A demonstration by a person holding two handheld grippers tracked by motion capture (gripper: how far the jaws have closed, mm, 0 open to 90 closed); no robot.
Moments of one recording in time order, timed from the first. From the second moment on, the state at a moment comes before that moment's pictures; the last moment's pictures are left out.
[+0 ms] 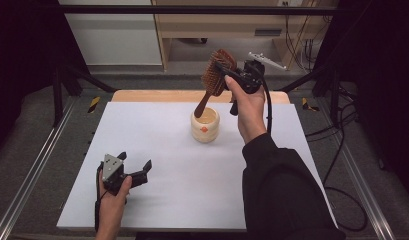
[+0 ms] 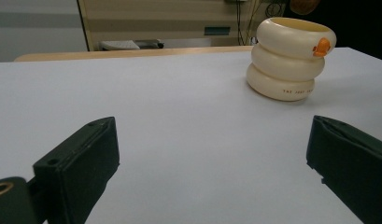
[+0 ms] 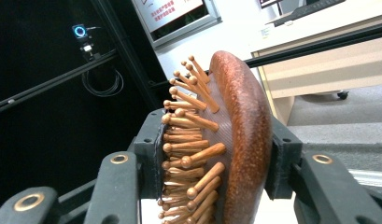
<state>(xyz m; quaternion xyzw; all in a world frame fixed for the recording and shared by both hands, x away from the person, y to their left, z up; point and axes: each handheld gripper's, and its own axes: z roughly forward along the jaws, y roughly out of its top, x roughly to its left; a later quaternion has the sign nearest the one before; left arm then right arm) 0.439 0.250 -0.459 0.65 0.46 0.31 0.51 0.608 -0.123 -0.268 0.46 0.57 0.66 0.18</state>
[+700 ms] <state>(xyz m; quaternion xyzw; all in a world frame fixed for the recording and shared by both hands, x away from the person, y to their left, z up) 0.440 0.250 -0.459 0.66 0.46 0.31 0.51 0.615 -0.128 -0.273 0.46 0.56 0.66 0.21</state>
